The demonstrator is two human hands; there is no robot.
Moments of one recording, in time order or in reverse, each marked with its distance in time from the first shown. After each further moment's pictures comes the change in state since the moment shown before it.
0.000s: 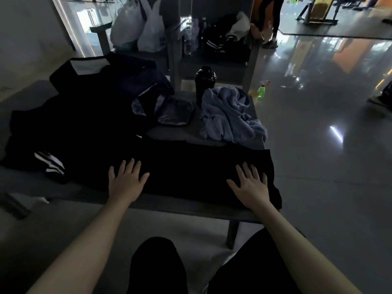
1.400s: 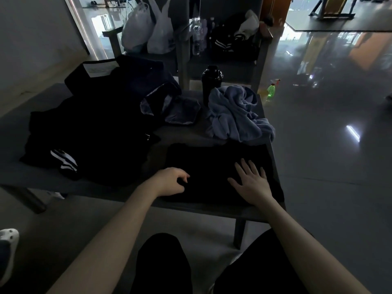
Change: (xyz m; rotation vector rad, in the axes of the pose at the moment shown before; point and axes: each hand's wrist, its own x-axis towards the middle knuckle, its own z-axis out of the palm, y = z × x) left_hand -0.019 0.069 -0.040 -0.407 -0.334 0.454; right_hand 0.009 -0.002 0.001 -0.006 0.027 -0.156
